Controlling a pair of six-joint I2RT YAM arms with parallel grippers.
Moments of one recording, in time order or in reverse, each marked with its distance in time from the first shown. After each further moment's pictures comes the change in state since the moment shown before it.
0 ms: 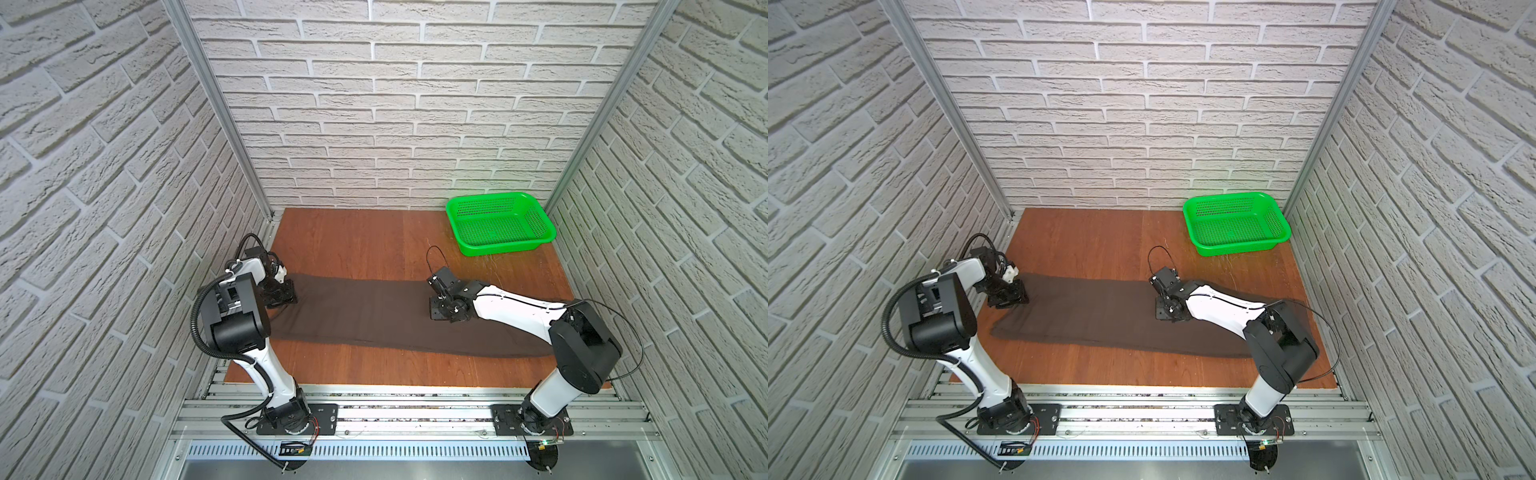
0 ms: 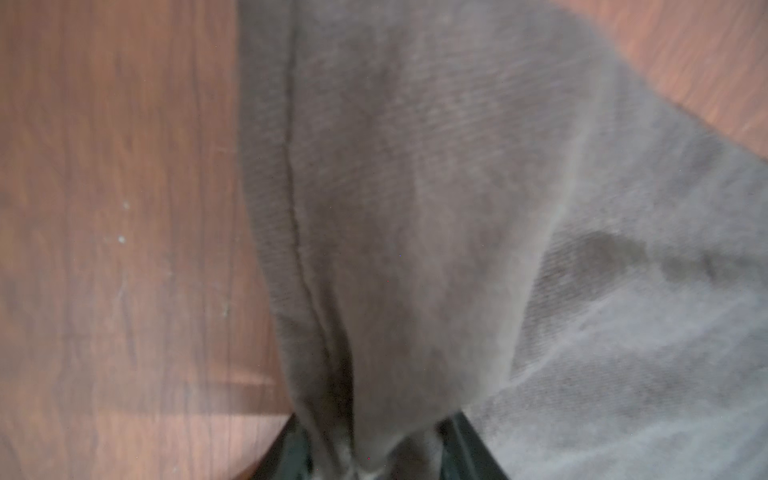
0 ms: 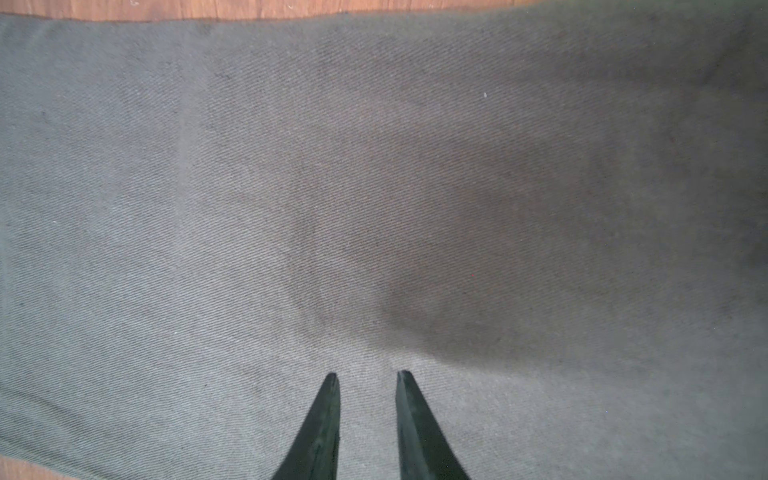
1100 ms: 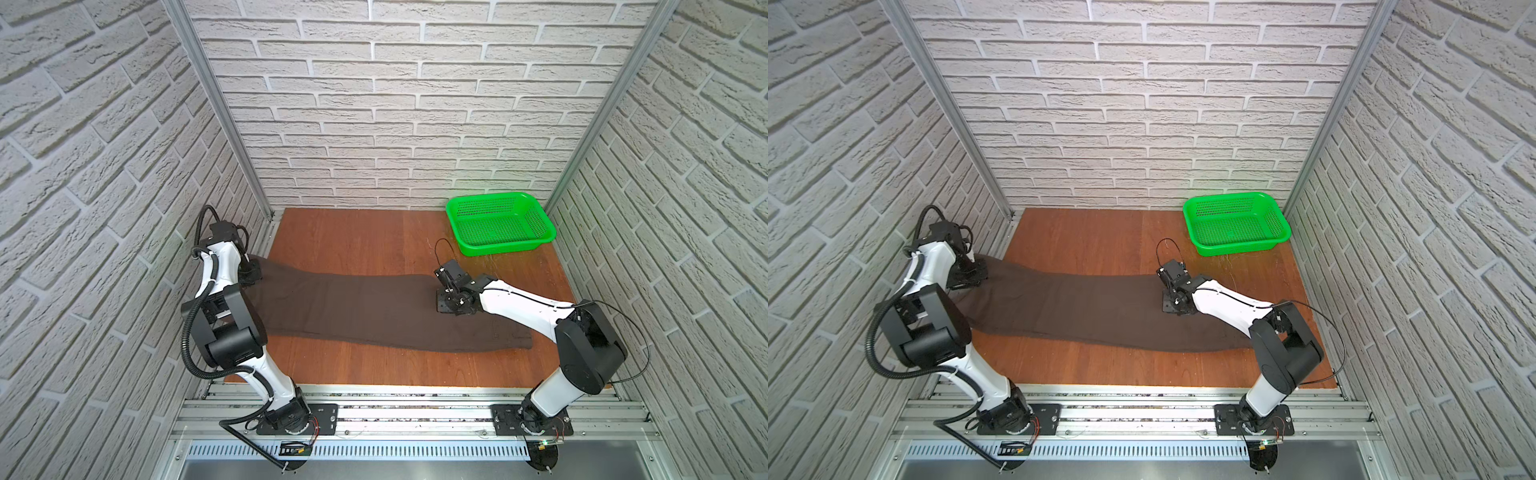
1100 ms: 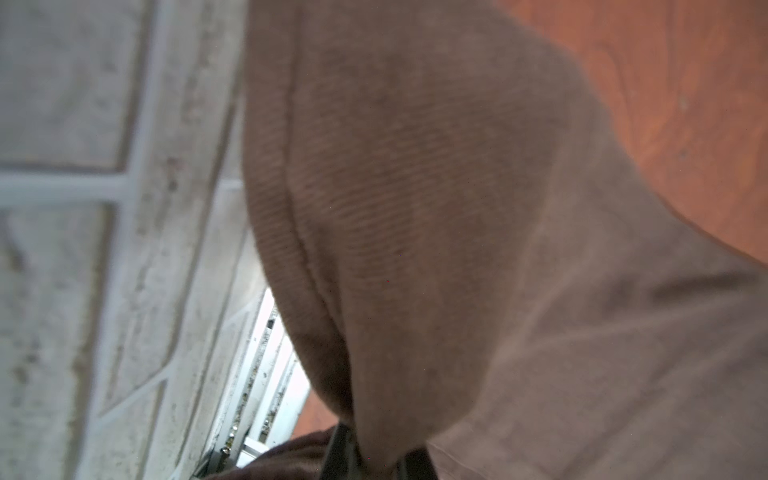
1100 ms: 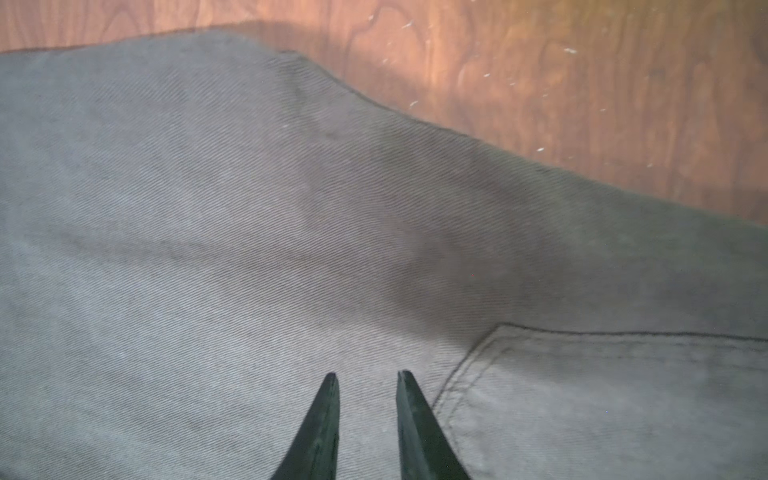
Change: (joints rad) left arm 0.081 -0.079 0.307 -0.198 -0.300 -0.059; right arm -0.071 -0.018 0.031 -0.048 0.025 -0.030
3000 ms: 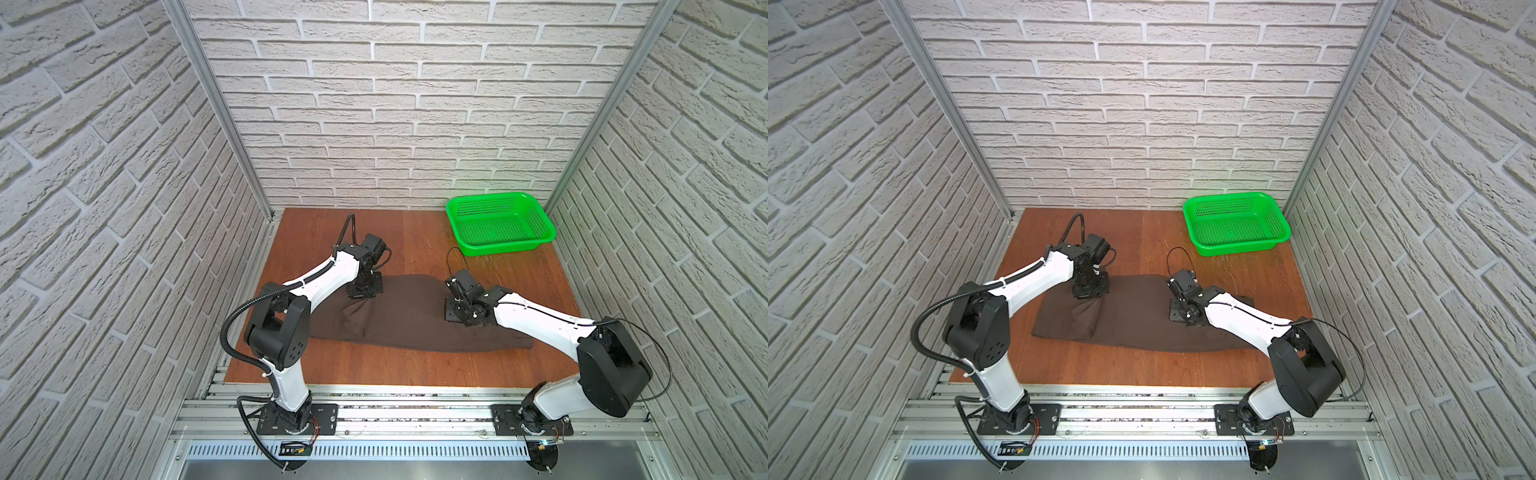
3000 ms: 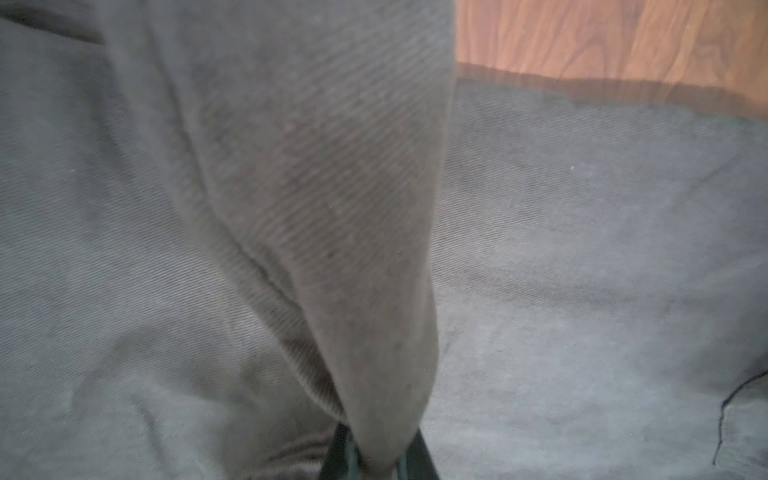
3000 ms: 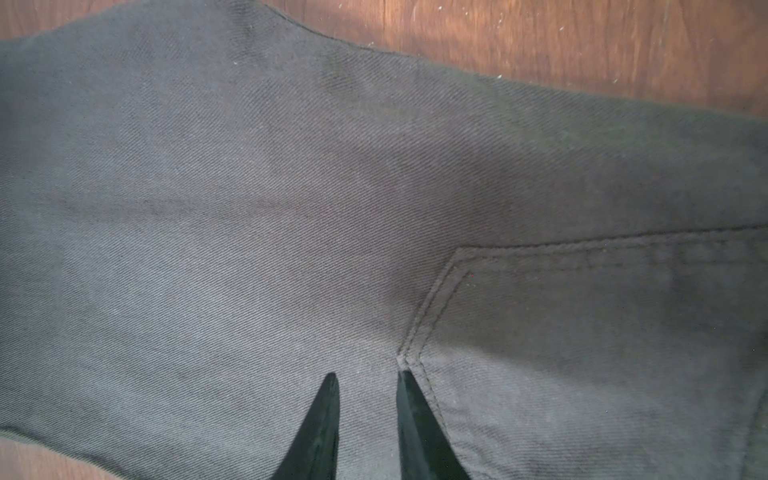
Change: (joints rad) left arm -0.955 0.009 -0.124 0.076 0.084 -0.700; right arm 0.000 -0.150 -0.157 0.039 -0.026 0.072
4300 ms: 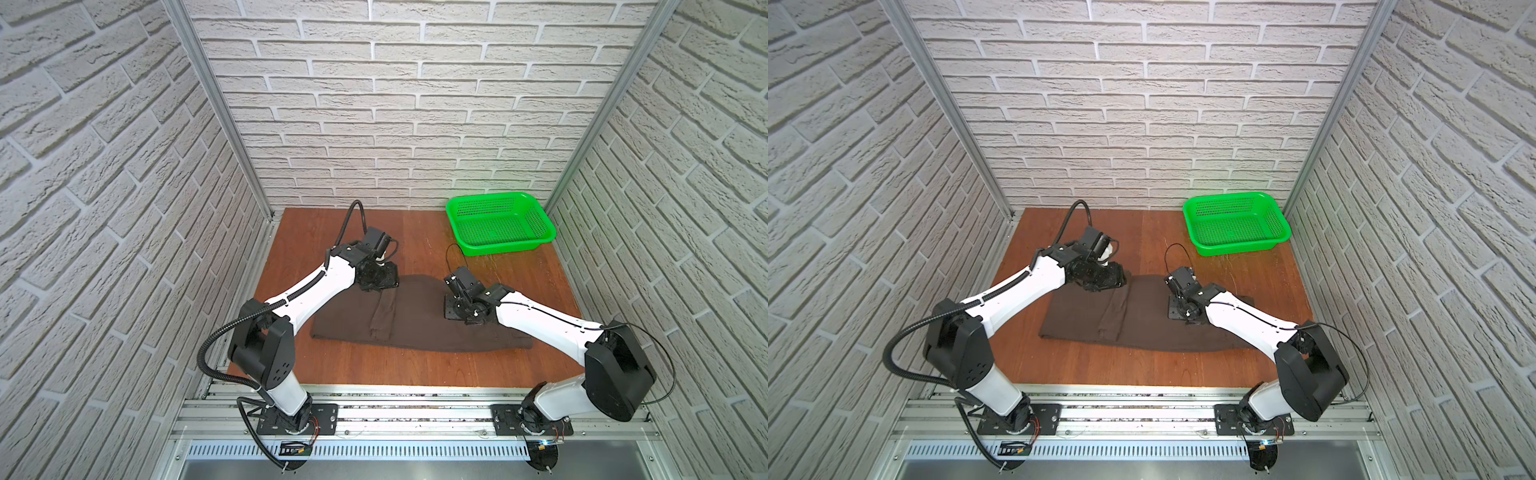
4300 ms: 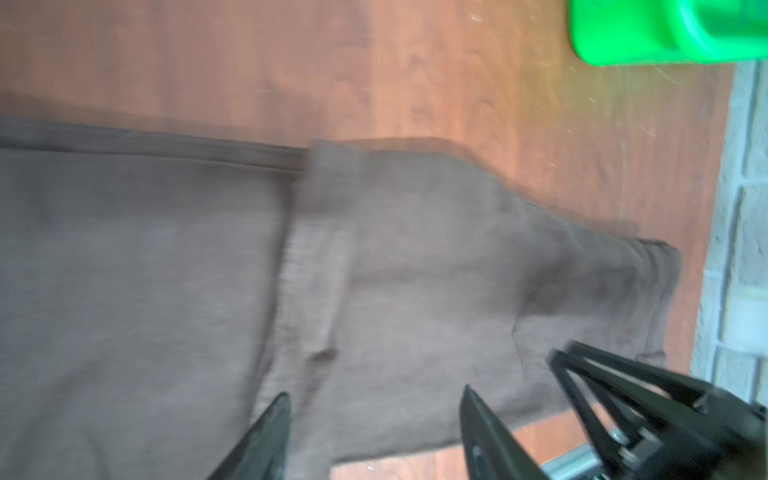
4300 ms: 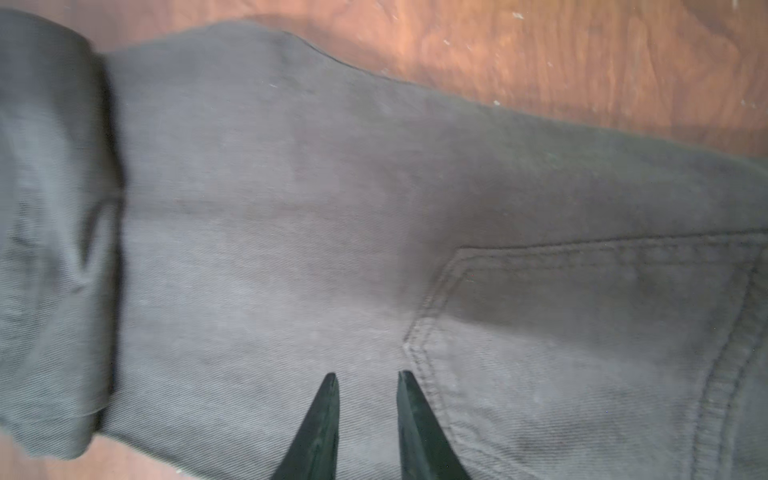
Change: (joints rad) left arm -0.003 -0.158 -0.078 0.179 0.164 0.011; right arm 0.036 -0.023 0.065 -0.056 0.023 -0.020
